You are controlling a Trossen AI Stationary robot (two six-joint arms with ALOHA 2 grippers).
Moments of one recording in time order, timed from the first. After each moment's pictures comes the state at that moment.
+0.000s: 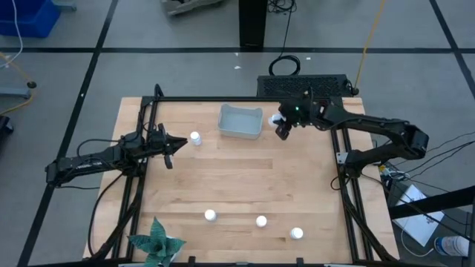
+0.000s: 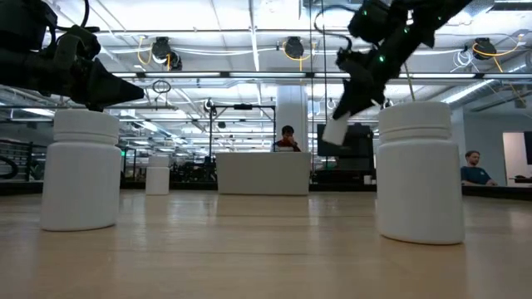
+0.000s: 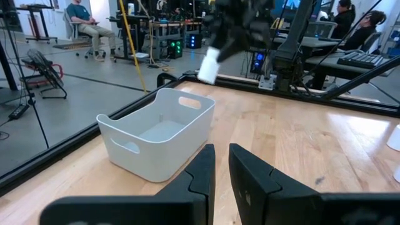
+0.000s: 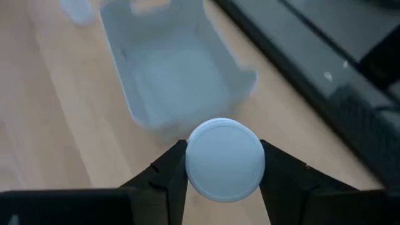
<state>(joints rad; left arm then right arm) 0.26 0.16 0.06 0.02 -0.03 -0.08 -0.49 1.27 0.89 -0.38 0.05 0.04</state>
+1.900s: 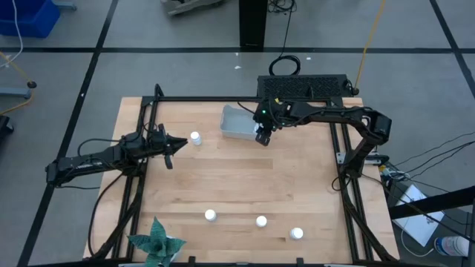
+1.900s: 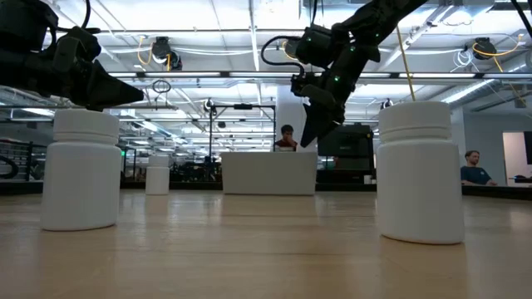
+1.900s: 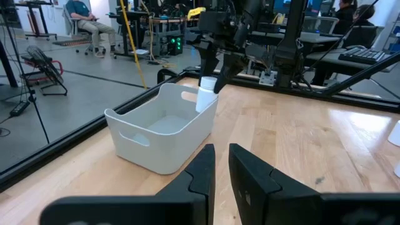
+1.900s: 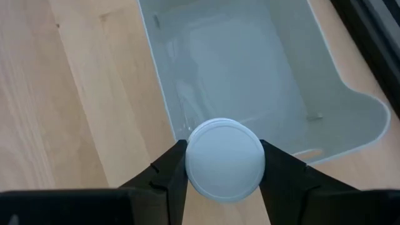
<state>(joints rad) 0.26 0.16 0.06 0.00 -0.03 -0.08 -0.40 1.68 1.18 -0.51 -0.01 0.00</state>
